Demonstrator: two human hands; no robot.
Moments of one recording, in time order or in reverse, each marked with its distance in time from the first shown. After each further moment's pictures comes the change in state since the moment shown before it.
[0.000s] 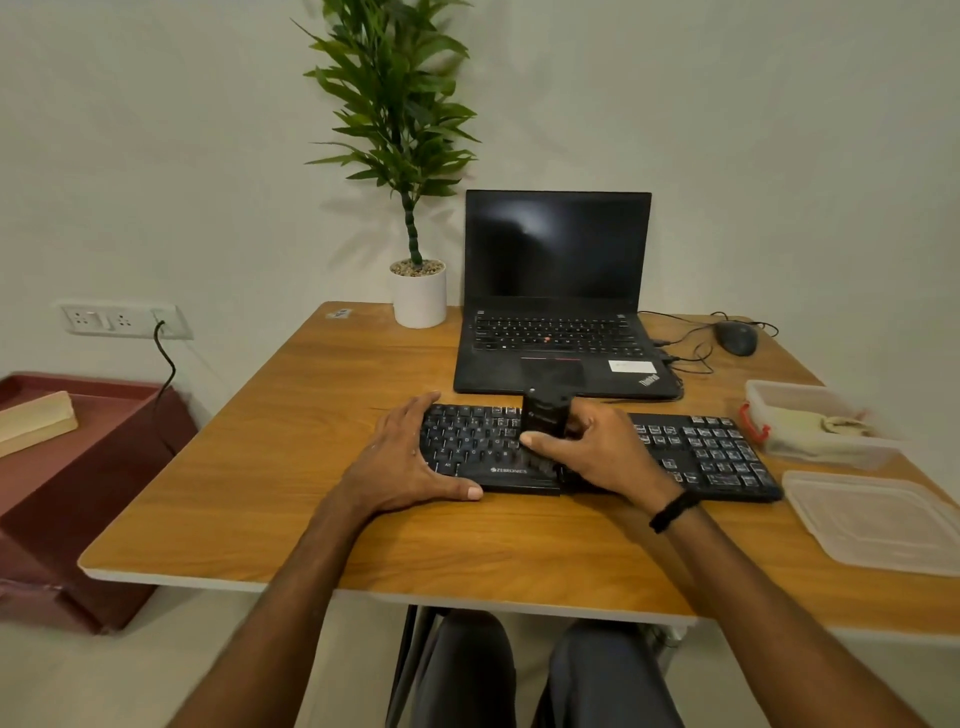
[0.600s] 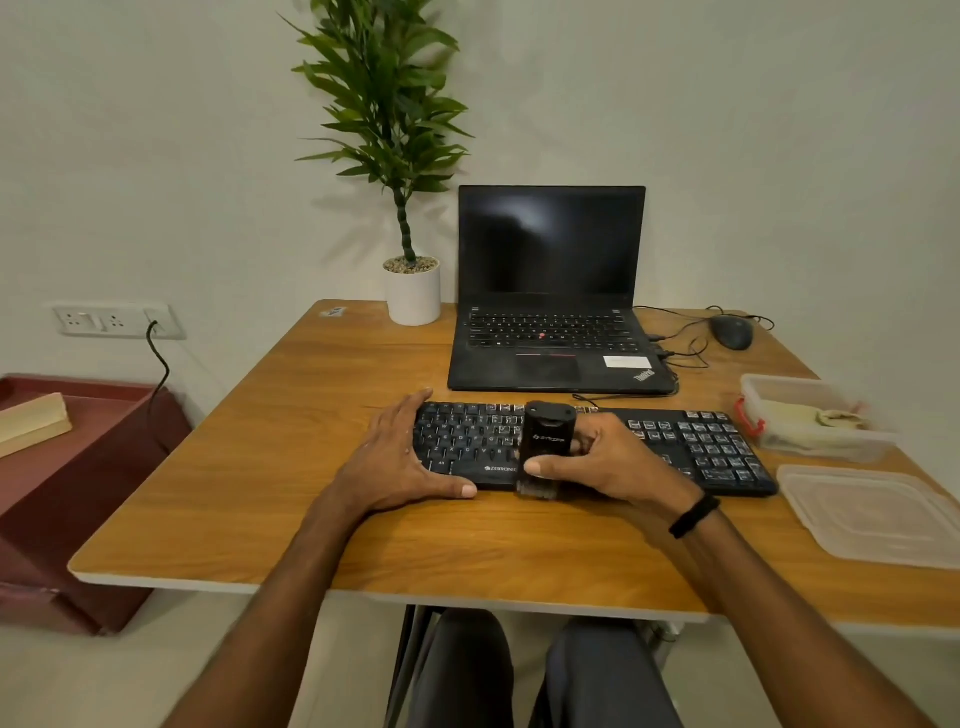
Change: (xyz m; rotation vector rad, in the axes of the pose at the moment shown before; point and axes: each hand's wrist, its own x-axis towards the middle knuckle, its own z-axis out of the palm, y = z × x) left_hand 0.000 0.002 0.000 0.013 -0.016 -0.015; right_hand -0.011 0.018 -0.006 0.223 -0.145 0.115
